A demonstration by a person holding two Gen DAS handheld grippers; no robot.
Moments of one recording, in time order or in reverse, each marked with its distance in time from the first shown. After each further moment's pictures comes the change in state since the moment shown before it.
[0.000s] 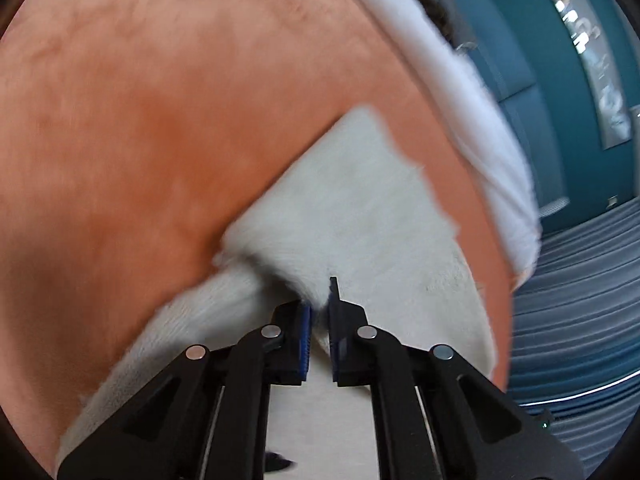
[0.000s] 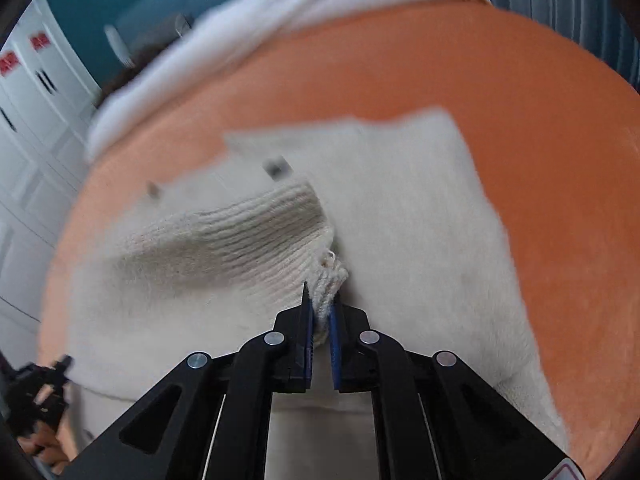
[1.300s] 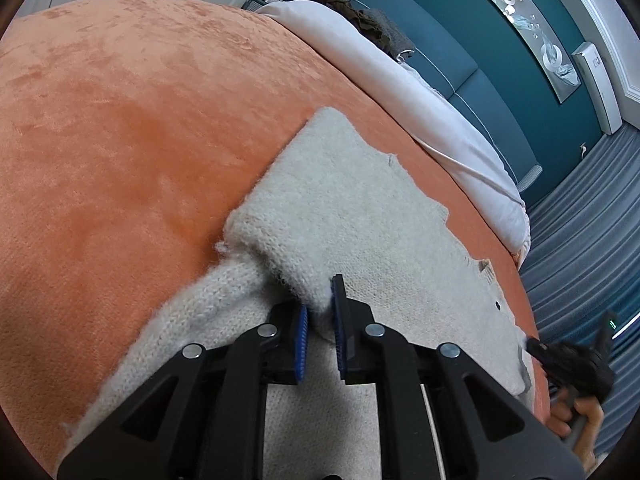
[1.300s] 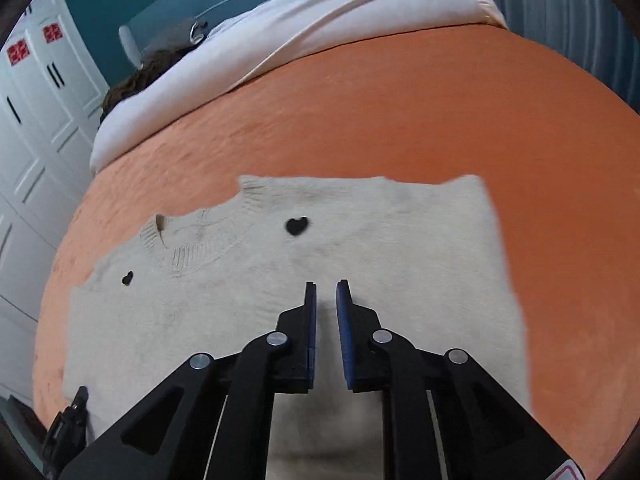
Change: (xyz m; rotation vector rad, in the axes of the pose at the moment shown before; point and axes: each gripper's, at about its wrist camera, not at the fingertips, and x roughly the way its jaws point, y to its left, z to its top) left arm 0.004 0.013 -0.032 0.259 -0.207 -0.089; right arm -0.039 0.007 0.030 -0.038 -0.096 0.034
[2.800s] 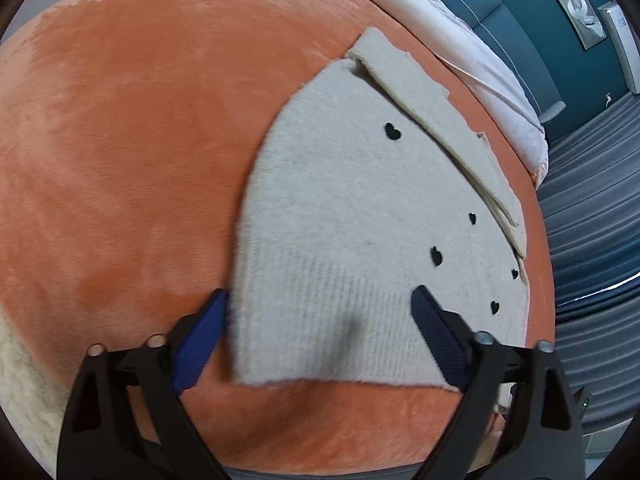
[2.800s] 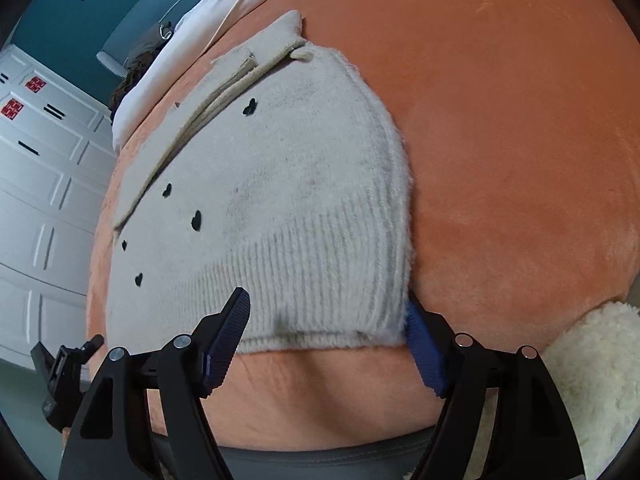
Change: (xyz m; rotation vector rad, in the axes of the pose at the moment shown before) left arm -0.207 0.023 -0.118 -0.004 0.317 0.120; right arm -0.193 -0.098 -0.275 0.277 0.185 0.088
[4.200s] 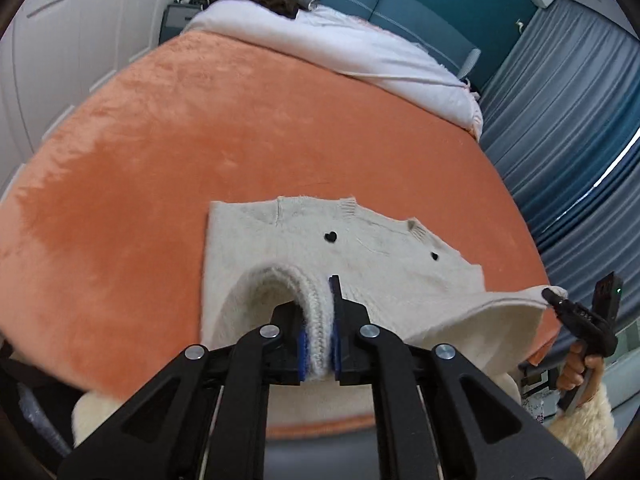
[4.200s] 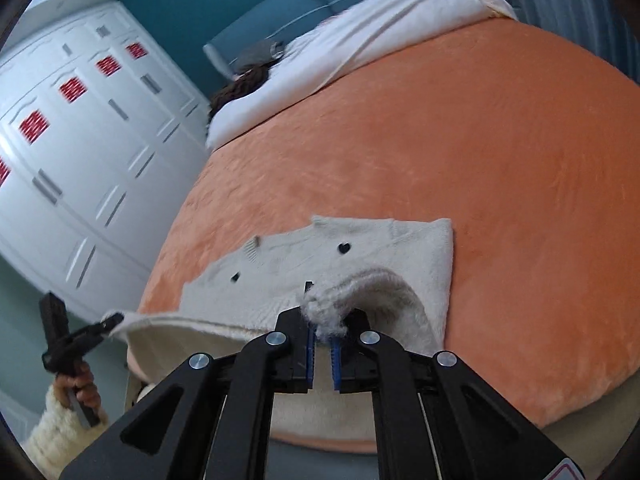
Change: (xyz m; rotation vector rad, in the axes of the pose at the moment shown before) left arm -0.098 -0.069 0.046 0.366 -0.071 -0.047; right arm -0.077 0.054 0.098 -0.262 -0.107 0.207
